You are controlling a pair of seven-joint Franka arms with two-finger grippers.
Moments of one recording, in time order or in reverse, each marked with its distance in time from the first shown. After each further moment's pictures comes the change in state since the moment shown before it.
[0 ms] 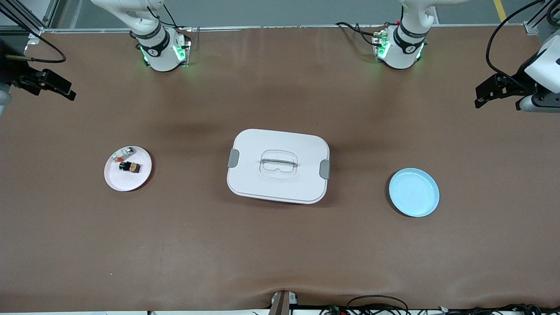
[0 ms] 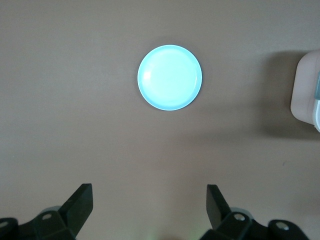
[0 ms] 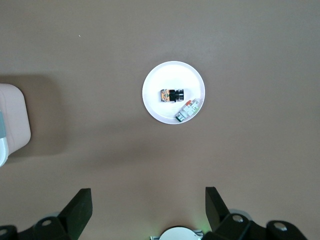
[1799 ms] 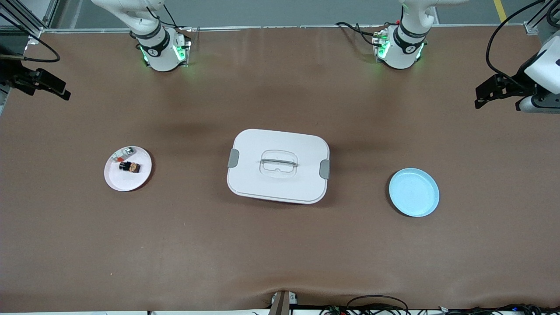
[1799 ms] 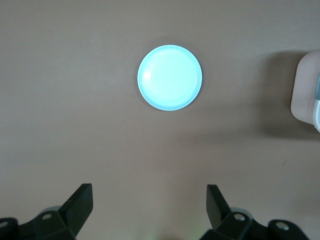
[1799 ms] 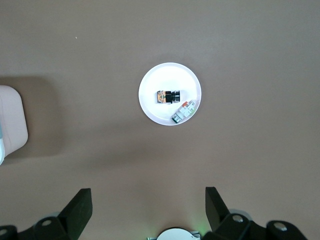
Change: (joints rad) left arm 0.000 0.002 0.000 0.002 0.000 0.000 0.000; right arm -0.023 0.000 -0.003 0.000 0.001 0.005 -0.015
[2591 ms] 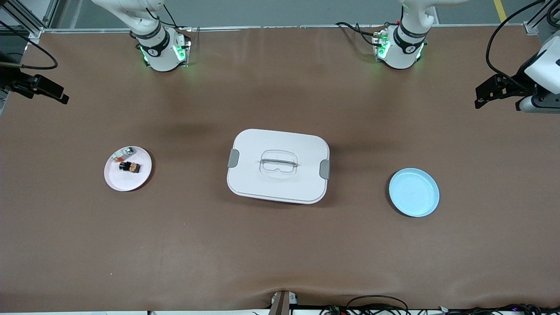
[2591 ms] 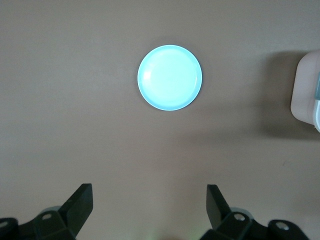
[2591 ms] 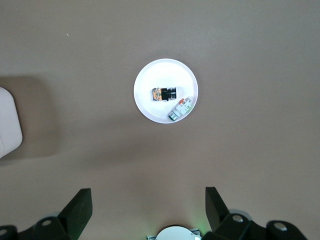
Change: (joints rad) left arm 0.000 0.000 0.000 0.000 0.000 0.000 0.000; right arm -0.019 0.039 -0.001 0.000 -0.001 -0.002 0.000
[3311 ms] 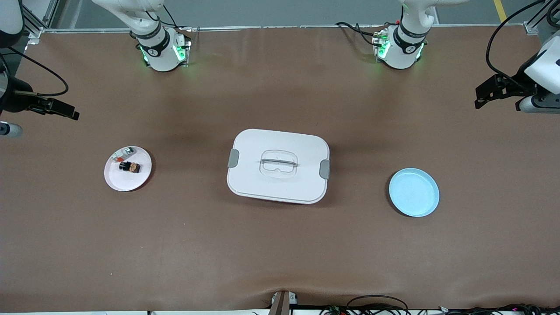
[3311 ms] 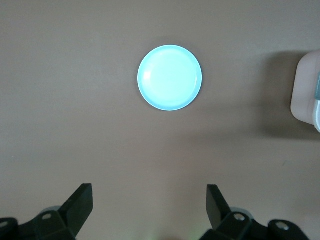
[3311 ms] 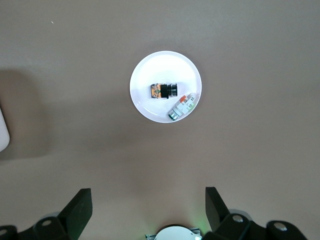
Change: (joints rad) left arm 0.000 0.001 0.000 0.001 0.000 0.000 0.000; right arm -0.007 0.127 0.009 0.022 0.000 0.020 -0.005
